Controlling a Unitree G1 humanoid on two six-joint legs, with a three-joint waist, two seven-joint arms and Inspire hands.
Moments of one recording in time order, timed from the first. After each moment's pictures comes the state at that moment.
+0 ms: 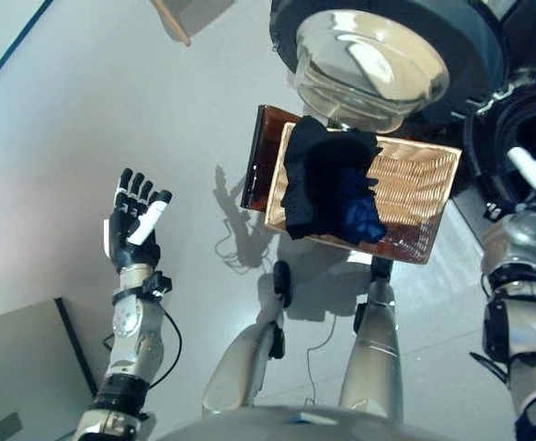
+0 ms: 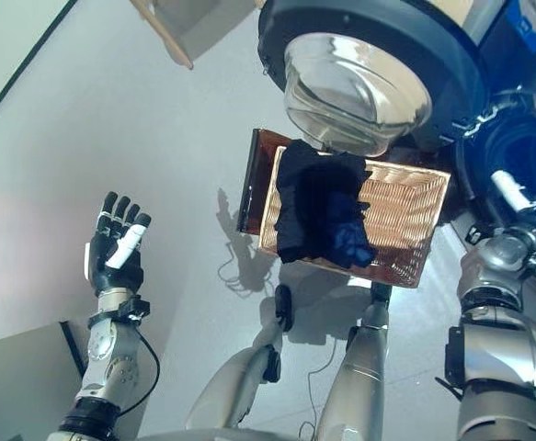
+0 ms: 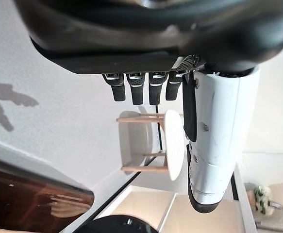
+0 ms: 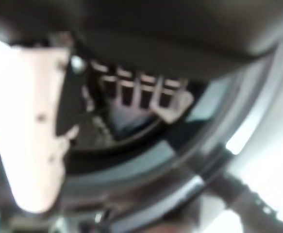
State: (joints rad) left arm 0.00 0.24 -0.06 0.26 -0.72 -0.49 0.14; right arm -0.68 -0.68 -0.12 1.12 0.48 -0.30 -0.48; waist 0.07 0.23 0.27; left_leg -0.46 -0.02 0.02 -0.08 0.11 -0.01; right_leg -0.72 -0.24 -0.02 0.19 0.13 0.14
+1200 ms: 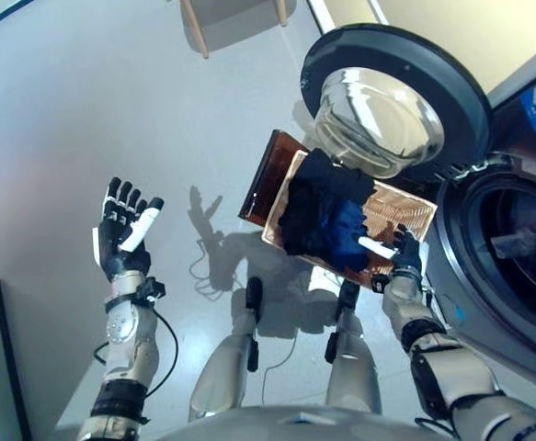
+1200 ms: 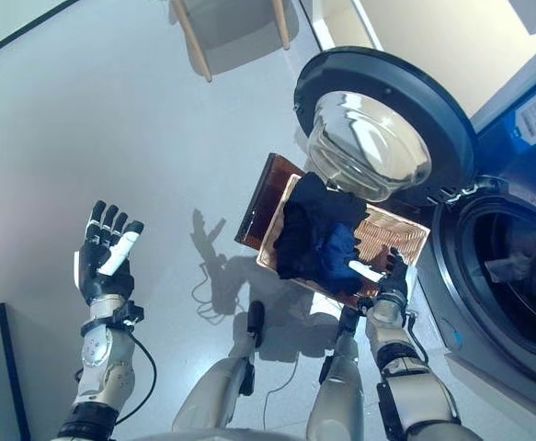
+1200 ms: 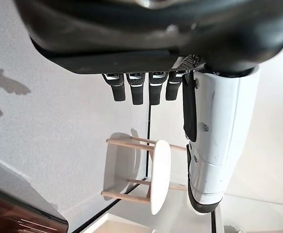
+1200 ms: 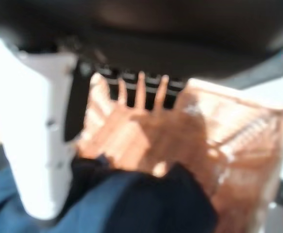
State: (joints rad) left arm 0.02 0.21 0.01 0.27 -0.62 -0.48 0.13; right arm -0.48 -0.33 0.04 1.21 0.27 -0.24 -0.41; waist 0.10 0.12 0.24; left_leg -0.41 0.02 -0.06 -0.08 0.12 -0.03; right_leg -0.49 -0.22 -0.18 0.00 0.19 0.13
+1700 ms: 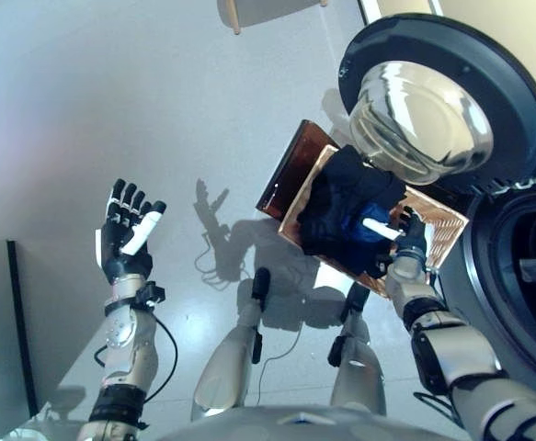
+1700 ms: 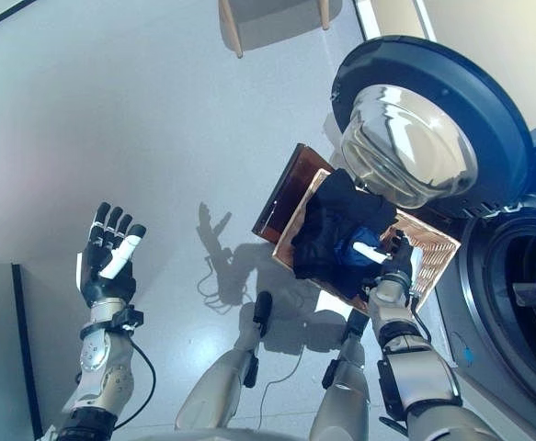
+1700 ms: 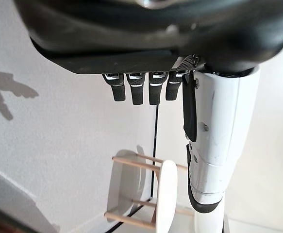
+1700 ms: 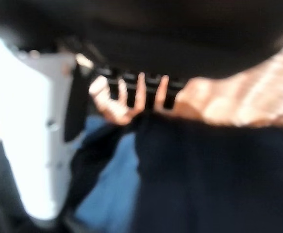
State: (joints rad) left arm 0.05 0.22 0.00 0.27 -0.65 -0.48 0.08; right arm -0.60 -0.35 0.04 1.24 0.27 -0.22 -0.41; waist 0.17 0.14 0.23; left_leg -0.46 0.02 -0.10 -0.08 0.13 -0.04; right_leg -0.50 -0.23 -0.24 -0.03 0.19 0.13
